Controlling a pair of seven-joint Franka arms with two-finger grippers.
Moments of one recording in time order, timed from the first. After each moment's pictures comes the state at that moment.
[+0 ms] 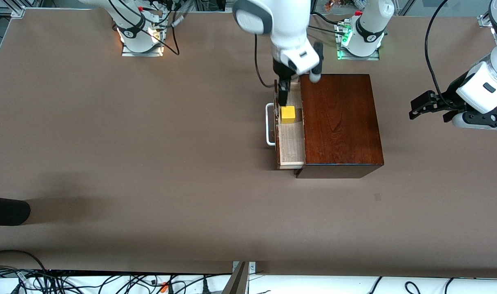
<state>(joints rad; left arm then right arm) -0.06 0.05 0.01 -1.61 -0.07 1.67 -0.02 0.79 0.65 0.33 -1.00 -0.36 1.76 -0.30</state>
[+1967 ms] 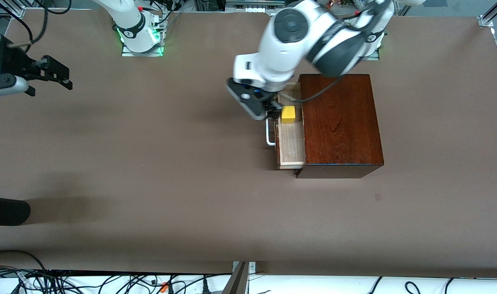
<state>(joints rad) -0.60 0.45 -0.20 -1.44 -0.08 1.99 0.18 0.31 -0.01 -0.23 -1.57 0.03 1.53 -0.09</state>
